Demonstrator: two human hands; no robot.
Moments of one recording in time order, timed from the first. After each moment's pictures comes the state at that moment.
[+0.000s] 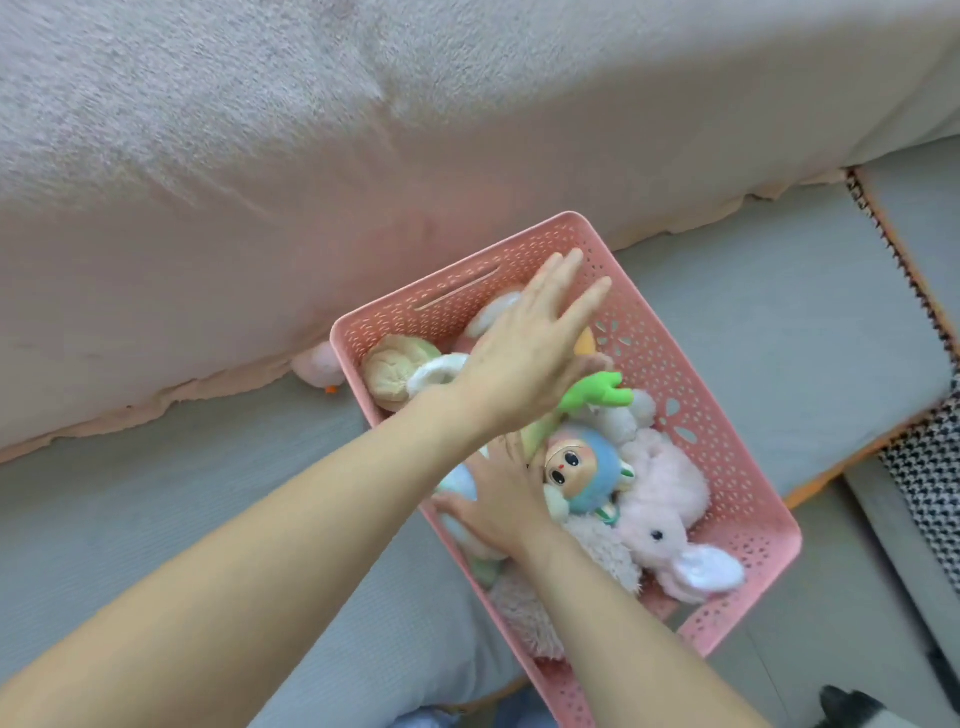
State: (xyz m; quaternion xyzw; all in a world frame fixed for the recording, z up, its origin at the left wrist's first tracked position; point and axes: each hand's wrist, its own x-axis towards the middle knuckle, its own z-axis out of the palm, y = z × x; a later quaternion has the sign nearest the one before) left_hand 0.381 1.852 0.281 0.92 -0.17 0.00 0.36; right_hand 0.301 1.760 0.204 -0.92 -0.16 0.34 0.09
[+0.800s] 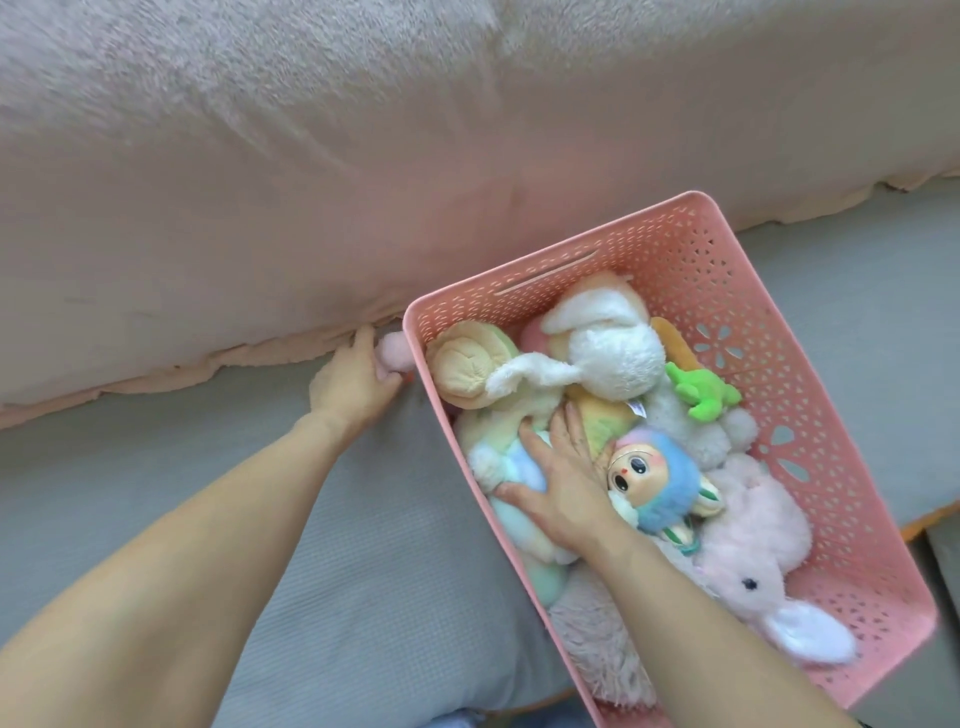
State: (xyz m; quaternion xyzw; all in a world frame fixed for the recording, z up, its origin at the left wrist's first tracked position) left_hand 0.324 2.004 0.118 0.89 0.30 -0.18 0.29; right_hand 0.324 1.767 0.177 -0.91 -0.13 0.38 0.13
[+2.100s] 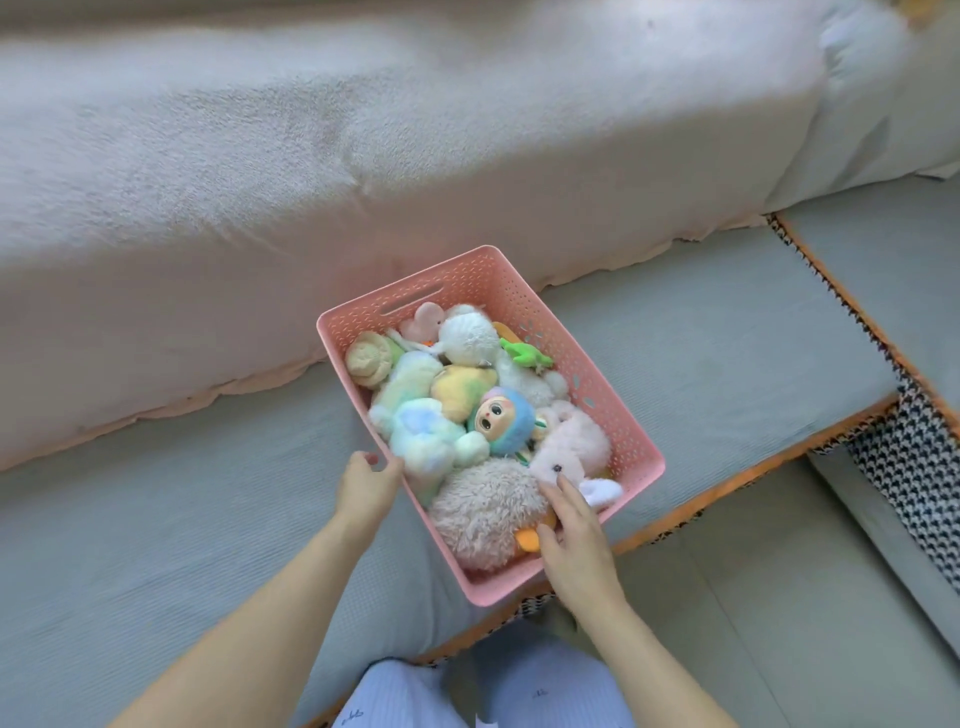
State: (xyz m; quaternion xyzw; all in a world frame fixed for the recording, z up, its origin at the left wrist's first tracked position) left_hand 0.197 1.815 0.269 0.69 0.46 -0.14 0.55; right_hand 0.193 1.589 0.299 -0.91 -0.01 0.23 0.35
